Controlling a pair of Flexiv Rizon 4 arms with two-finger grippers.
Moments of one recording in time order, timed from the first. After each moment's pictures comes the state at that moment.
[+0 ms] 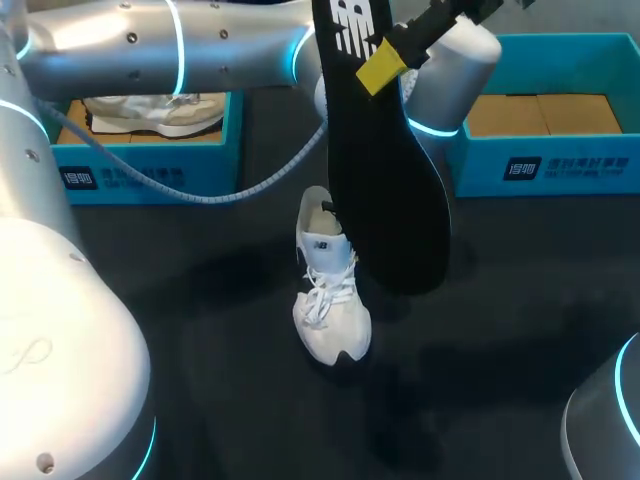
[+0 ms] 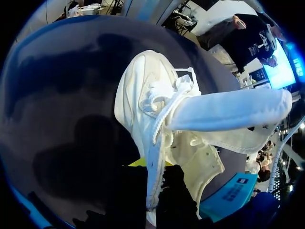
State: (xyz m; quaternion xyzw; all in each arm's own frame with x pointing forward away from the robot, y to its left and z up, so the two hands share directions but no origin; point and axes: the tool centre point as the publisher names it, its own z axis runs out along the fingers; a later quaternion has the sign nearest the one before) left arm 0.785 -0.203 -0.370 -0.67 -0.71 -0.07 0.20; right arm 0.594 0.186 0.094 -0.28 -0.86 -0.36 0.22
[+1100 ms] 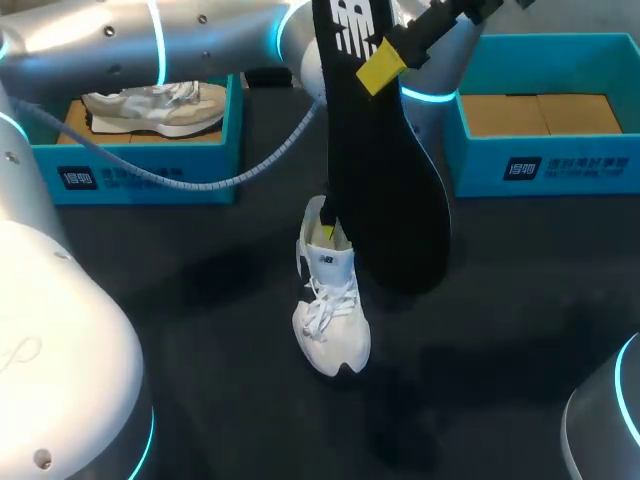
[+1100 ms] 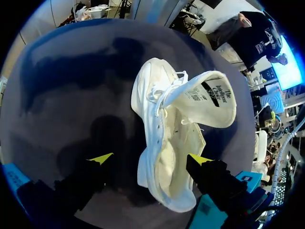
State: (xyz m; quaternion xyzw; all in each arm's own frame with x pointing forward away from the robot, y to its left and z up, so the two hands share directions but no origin) left arm 0.809 -0.227 -0.333 -0.67 -0.73 -0.03 0.14; right arm 0.594 0.186 0.094 -0.28 -0.86 -0.36 0.22
